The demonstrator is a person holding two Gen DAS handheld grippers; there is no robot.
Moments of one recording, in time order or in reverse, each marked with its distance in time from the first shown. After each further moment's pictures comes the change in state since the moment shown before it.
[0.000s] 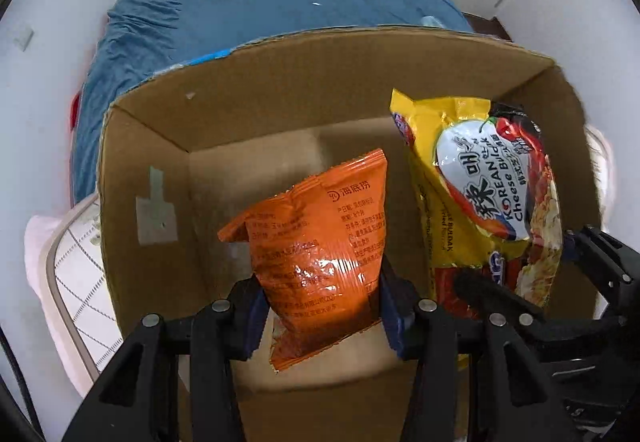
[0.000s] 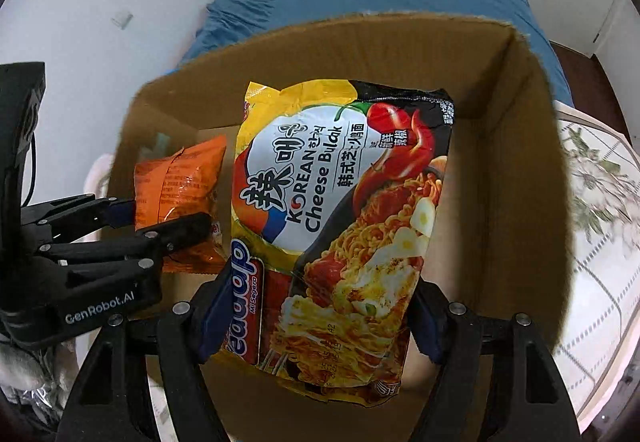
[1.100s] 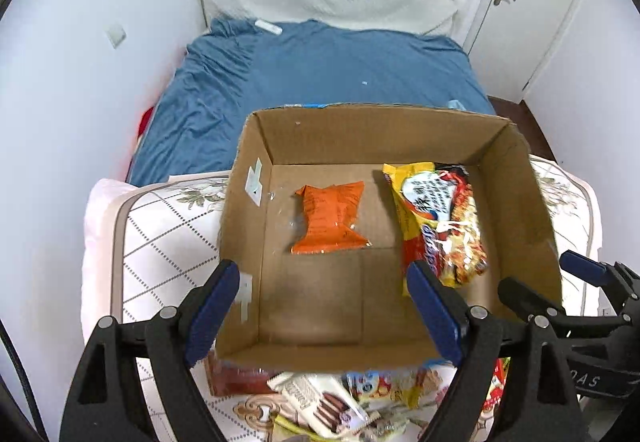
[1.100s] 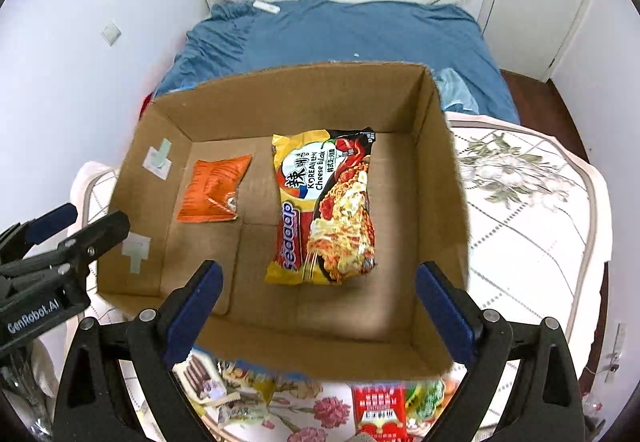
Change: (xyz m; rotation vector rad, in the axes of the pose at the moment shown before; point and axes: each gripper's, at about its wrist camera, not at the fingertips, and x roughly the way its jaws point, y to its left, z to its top) left arm -0.114 0.003 -0.096 -0.162 -0.309 0.094; right arm -0.095 0.019 -0.065 0.026 -0.174 -0.136
